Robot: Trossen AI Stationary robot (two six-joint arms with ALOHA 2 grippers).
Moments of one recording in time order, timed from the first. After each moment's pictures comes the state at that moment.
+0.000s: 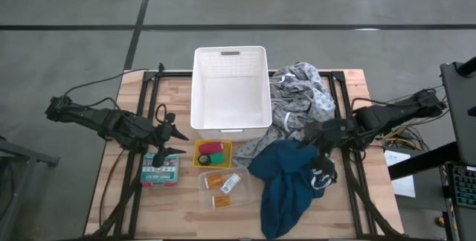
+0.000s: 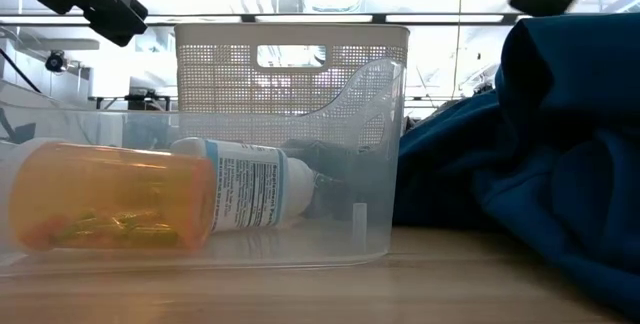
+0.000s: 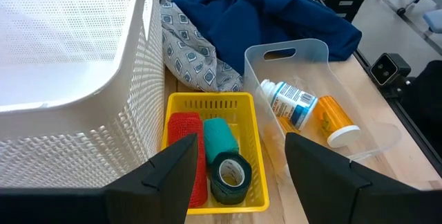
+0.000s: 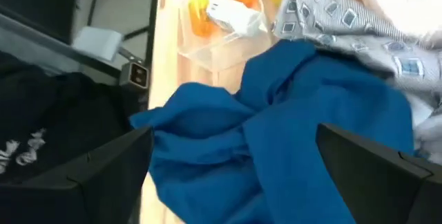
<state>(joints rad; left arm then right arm) -0.28 0.61 0.58 -0.53 -0.11 -0.13 0.32 0.93 0.89 -0.67 -0.10 0.59</state>
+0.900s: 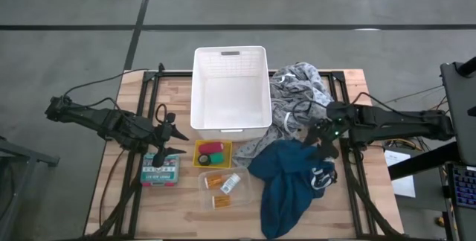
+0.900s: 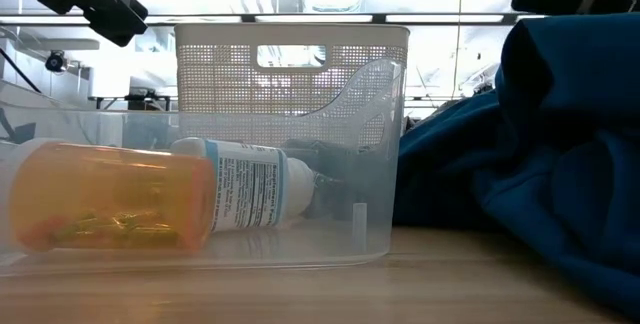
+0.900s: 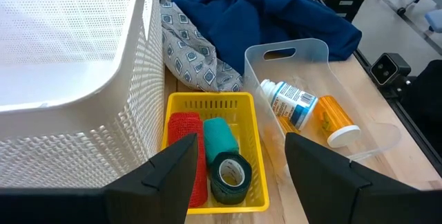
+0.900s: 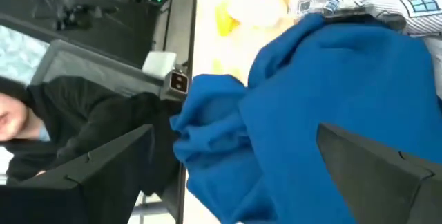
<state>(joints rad) -0.28 0.61 0.58 -0.53 -0.11 -0.13 -0.09 0.65 0.50 -0.43 -0.61 0.62</state>
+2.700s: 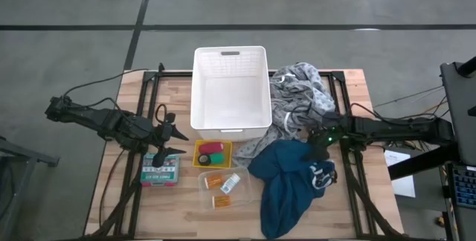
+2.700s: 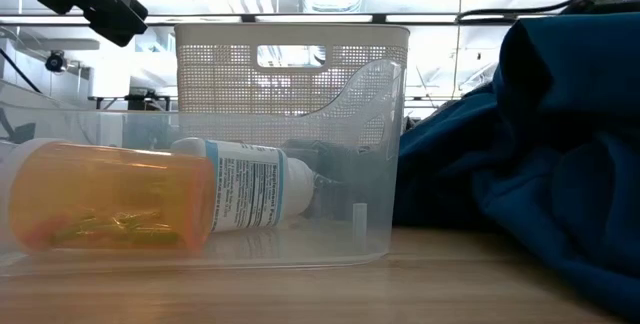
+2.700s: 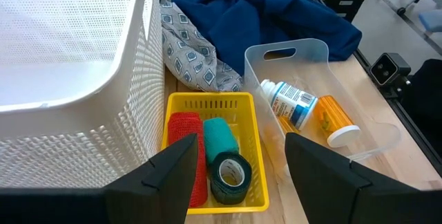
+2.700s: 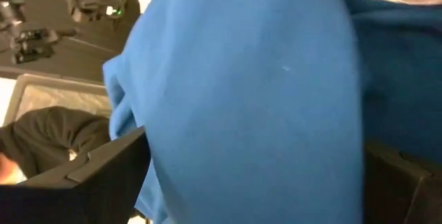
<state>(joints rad) -0.28 0.61 0.58 -0.53 -0.11 -0.13 -0.16 0.59 0.10 -0.11 -0.61 0.79</state>
